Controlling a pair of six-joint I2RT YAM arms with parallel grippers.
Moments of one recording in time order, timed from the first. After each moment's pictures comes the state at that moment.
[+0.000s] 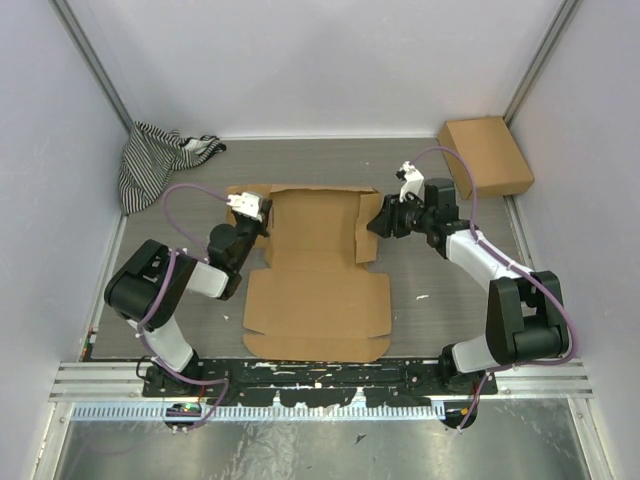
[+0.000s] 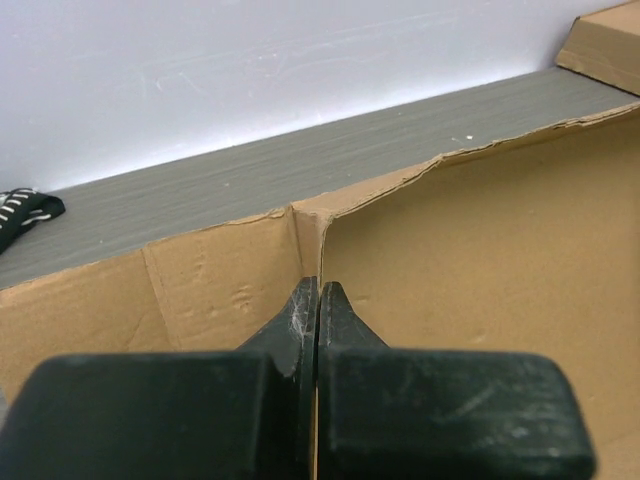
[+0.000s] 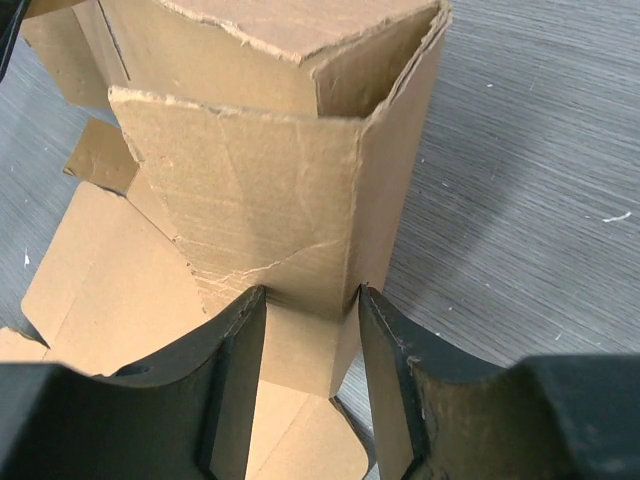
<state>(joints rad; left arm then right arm) -0.46 1.73 0.50 1.33 -0.08 0.03 0.16 1.44 0.83 0.01 -0.59 0.13</state>
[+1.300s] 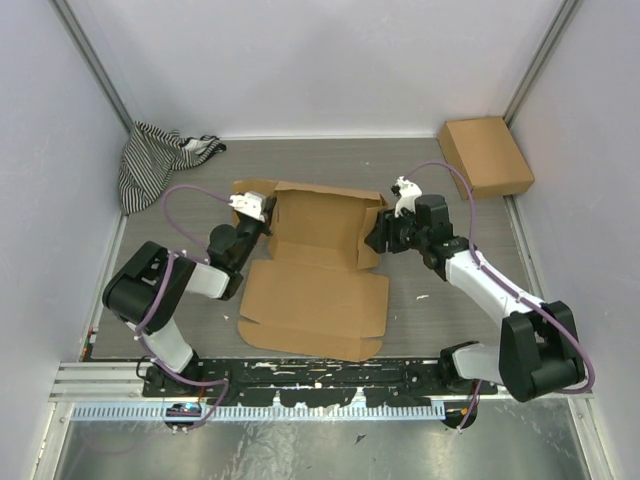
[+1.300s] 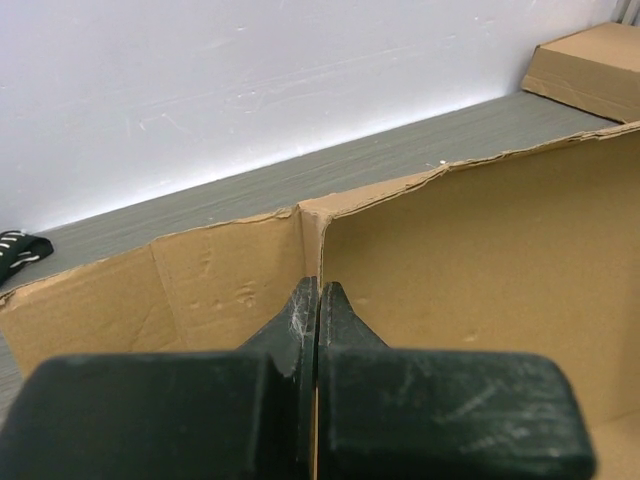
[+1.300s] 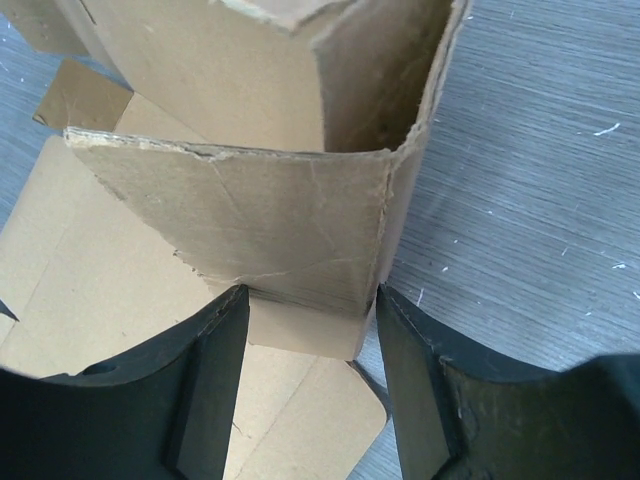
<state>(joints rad) -0.48 1.71 0.50 1.37 -0.05 0.05 0.27 1.27 0.73 -0.06 -0.37 0.18</state>
